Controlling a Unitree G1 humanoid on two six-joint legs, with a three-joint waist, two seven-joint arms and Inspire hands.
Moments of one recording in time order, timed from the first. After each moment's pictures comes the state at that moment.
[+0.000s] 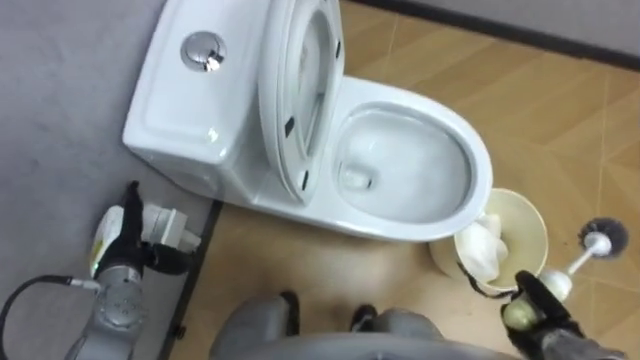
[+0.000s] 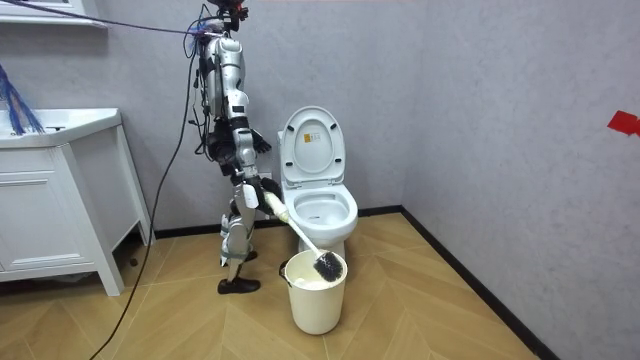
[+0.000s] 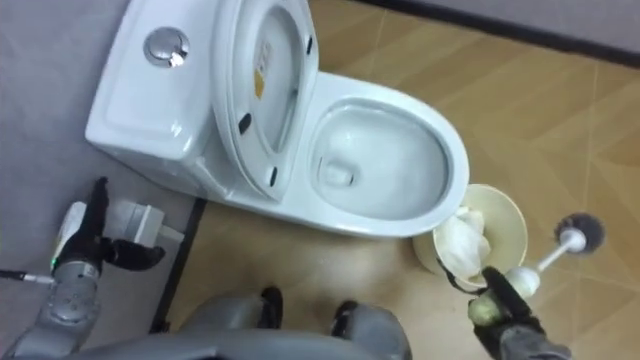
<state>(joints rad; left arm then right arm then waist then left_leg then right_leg) 0.30 0.33 -0.05 0.50 0.28 -0.01 0.28 -0.01 -0.36 -0.11 1.43 1.29 0.09 0.08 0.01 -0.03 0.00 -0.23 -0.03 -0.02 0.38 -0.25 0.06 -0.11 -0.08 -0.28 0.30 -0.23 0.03</state>
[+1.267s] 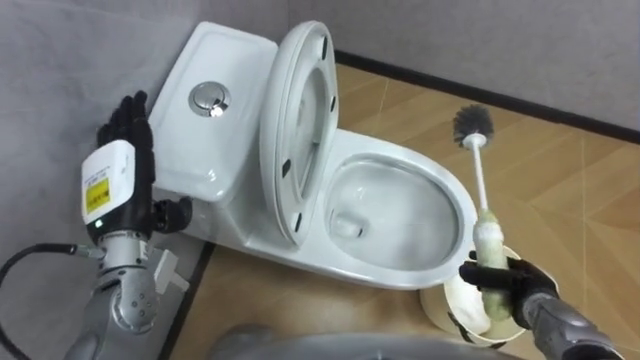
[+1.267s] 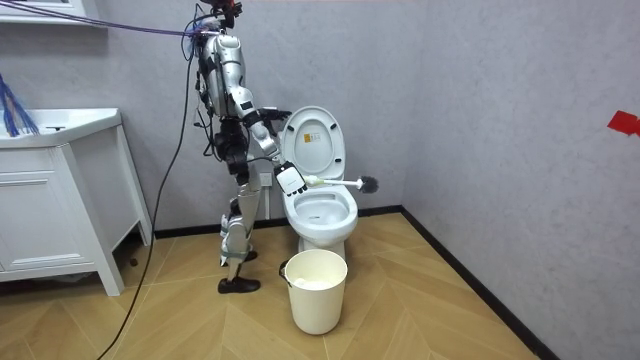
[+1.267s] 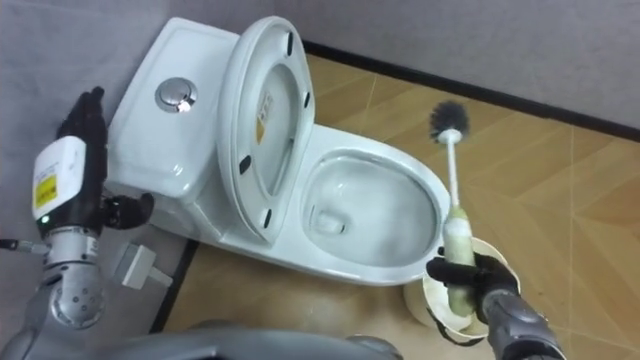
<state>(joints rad) 0.34 0.32 -0.09 0.13 0.74 -0.11 0.40 -0.02 -0.35 -0.01 1.13 0.14 -0.04 0.11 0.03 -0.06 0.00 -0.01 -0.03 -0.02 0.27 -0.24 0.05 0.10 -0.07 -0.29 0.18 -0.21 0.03</state>
